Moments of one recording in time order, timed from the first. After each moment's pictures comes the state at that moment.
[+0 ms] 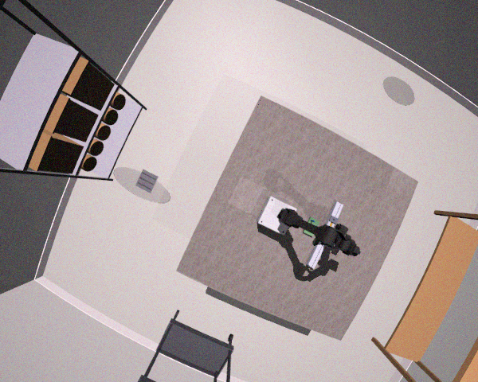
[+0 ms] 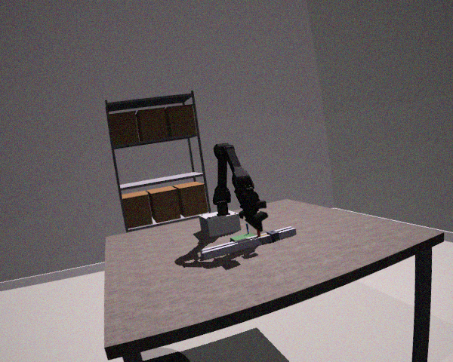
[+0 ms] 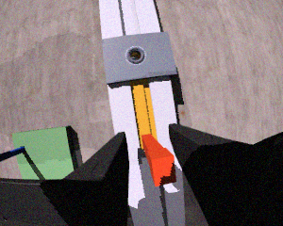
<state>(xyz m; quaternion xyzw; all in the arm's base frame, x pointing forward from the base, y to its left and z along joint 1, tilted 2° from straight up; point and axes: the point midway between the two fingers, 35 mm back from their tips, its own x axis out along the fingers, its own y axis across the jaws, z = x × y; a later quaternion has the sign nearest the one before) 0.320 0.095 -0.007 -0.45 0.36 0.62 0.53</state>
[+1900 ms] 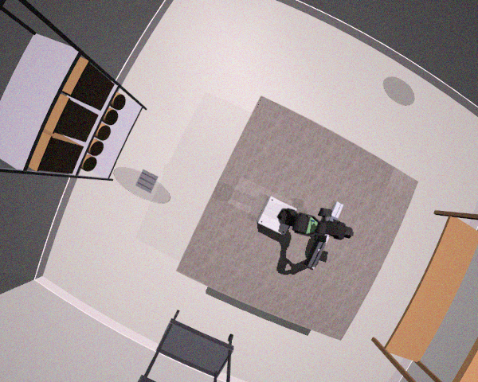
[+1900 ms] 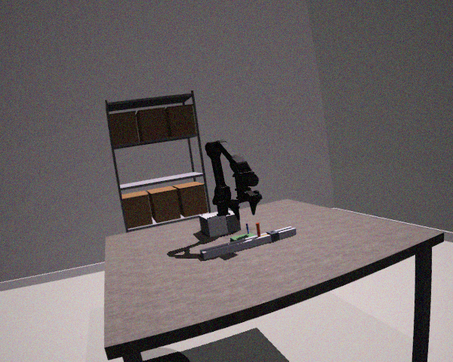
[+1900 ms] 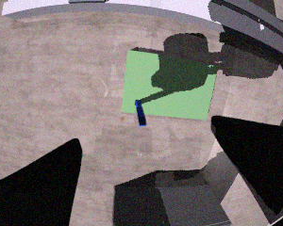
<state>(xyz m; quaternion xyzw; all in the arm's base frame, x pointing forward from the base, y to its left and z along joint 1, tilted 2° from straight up) 0.197 0.078 0.040 -0.13 0.69 0.16 0.69</state>
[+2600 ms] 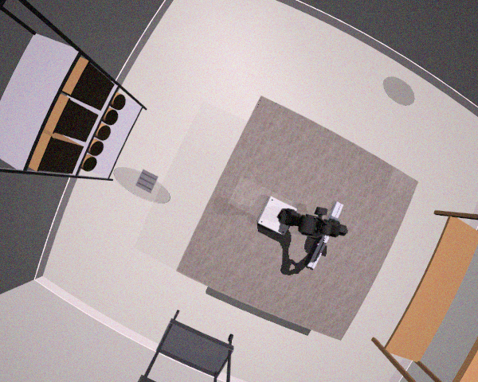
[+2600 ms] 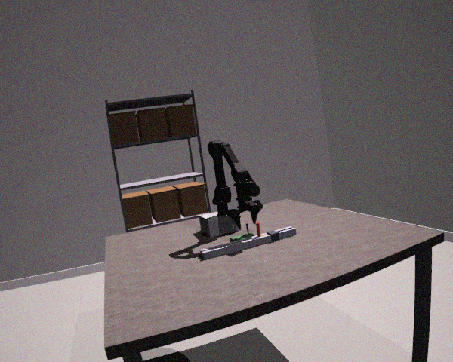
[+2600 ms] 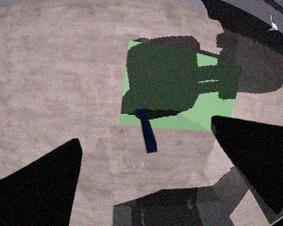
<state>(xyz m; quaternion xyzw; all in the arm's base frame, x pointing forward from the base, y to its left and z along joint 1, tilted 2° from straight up) 0.192 0.079 -0.007 -0.14 0.70 0.16 0.69</state>
